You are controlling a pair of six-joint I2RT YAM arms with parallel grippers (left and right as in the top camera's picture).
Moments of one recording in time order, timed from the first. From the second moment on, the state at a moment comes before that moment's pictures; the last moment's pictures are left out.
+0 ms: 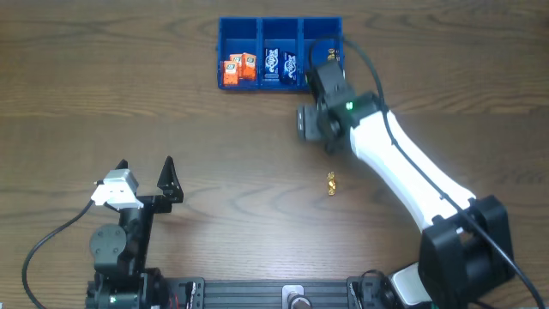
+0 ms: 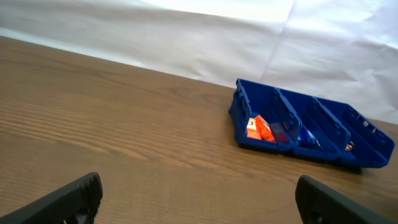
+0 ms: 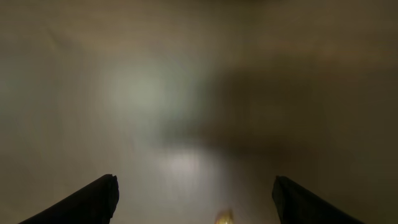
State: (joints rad) left arm 0.01 0.01 0.02 -0.12 0.08 -0.24; right arm 0.45 1.62 1.14 -0.74 0.08 0.40
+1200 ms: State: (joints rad) left arm 0.01 0.01 0.02 -0.12 0.08 -0.24; right arm 0.45 1.69 0.89 -0.76 0.01 0.51
